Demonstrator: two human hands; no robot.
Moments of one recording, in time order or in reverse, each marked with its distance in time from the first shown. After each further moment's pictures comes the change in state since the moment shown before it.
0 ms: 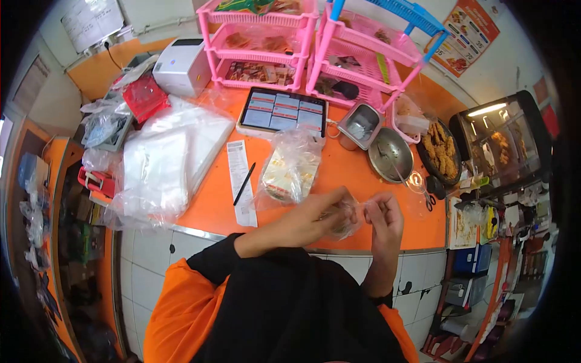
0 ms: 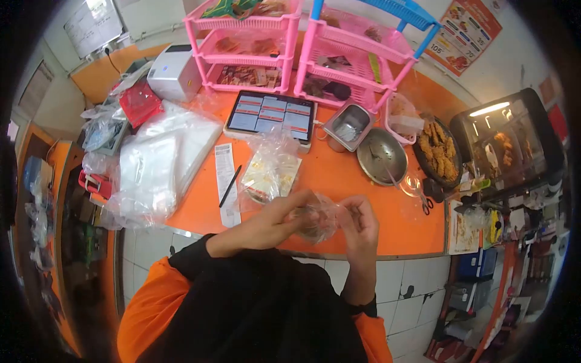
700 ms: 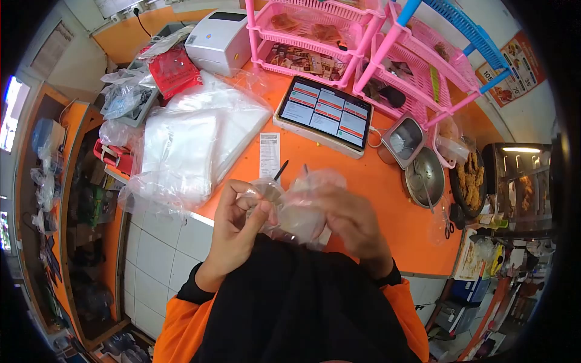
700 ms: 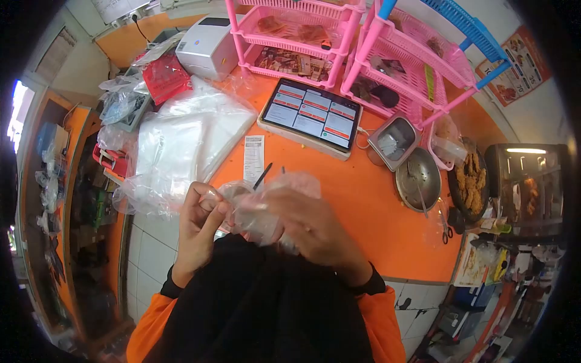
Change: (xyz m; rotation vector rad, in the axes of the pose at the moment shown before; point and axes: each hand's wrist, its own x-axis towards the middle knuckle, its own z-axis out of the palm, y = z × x) left_hand -0.090 0.042 -0.067 -0.219 0.795 -0.092; right_hand 0.080 -0.005 0.106 -0.116 -0.818 -0.202
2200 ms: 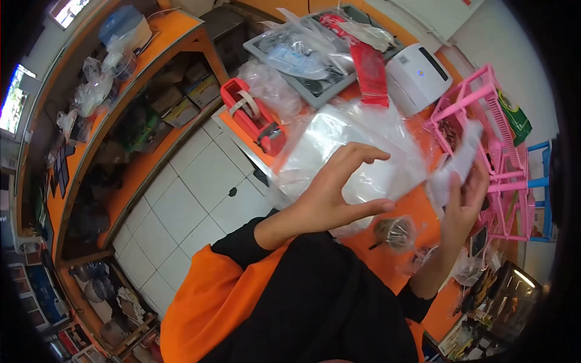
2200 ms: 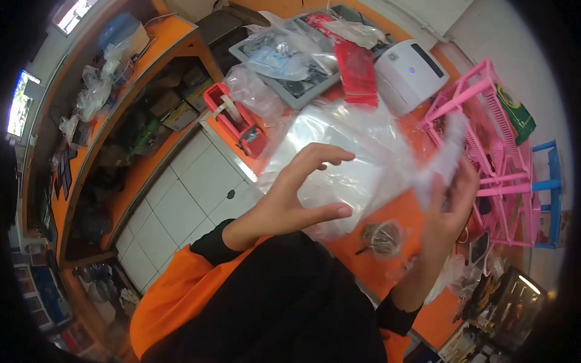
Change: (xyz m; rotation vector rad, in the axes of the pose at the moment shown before) left_hand 0.027 0.088 -0.280 0.490 0.070 0.486; right_hand 0.224 0.008 0.191 -0.292 0.469 -0.009
